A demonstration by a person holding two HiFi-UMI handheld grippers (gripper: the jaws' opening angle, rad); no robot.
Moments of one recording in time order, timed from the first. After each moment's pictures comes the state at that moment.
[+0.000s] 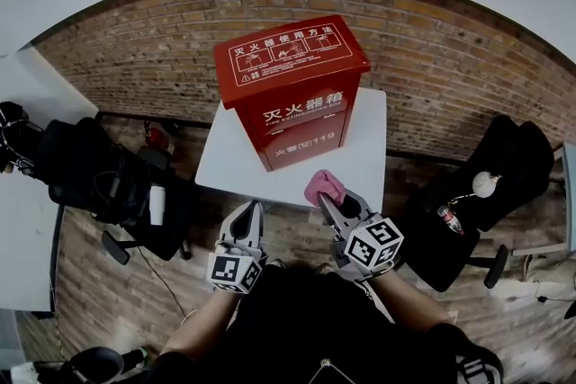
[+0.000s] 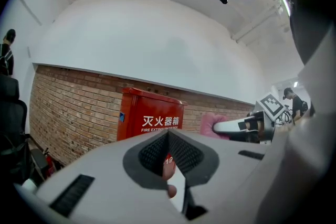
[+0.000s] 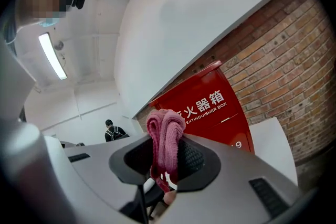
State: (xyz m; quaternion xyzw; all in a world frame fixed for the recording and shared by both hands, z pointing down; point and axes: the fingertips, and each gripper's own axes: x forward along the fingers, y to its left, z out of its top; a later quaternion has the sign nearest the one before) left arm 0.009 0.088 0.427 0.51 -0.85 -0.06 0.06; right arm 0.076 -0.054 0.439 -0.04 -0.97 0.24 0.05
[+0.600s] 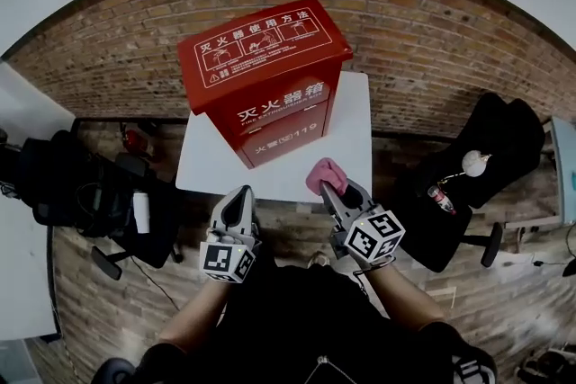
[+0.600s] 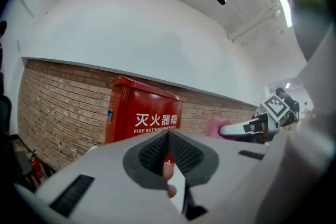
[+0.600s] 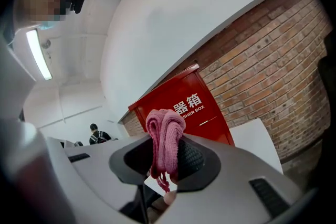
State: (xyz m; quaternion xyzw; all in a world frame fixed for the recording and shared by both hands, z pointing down) left arm -0.026 0.037 0.440 0.55 -0.83 -0.05 0.07; right arm 0.073 -0.107 0.464 0.04 -0.97 0.25 0.05
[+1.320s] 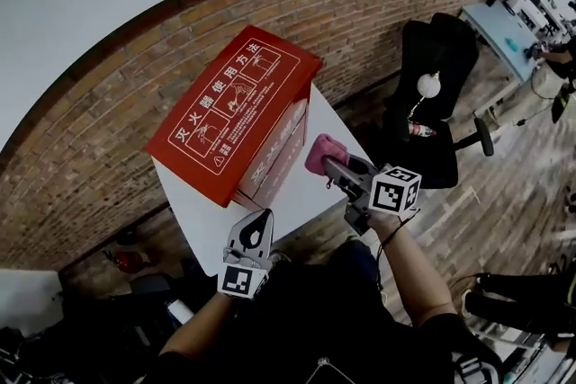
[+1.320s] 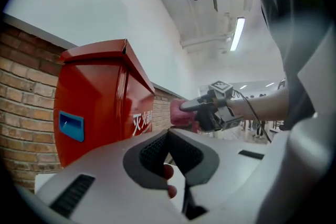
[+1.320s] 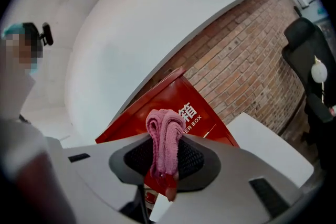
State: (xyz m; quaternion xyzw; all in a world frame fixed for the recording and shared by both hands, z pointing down) left arm -0.118 0.006 0.460 0.82 -0.57 0.02 0.05; right arm -0.019 -0.140 0.440 0.20 -0.91 0.36 0.00
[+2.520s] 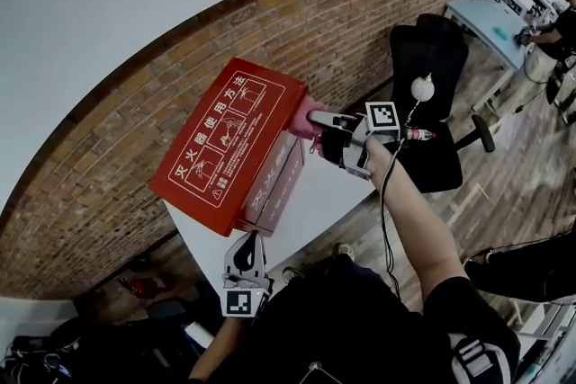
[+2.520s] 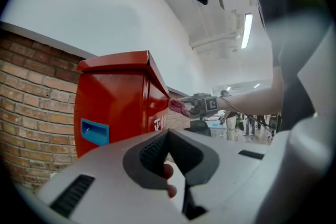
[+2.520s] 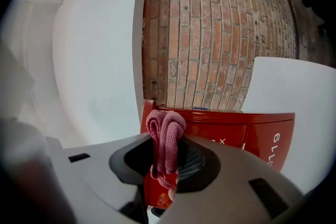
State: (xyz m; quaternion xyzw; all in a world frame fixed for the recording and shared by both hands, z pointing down) left arm -0.153 0.004 0.447 0.78 -0.62 0.01 0.04; right arm -0.055 -0.268 0.404 0.04 -0.76 0.64 -0.11
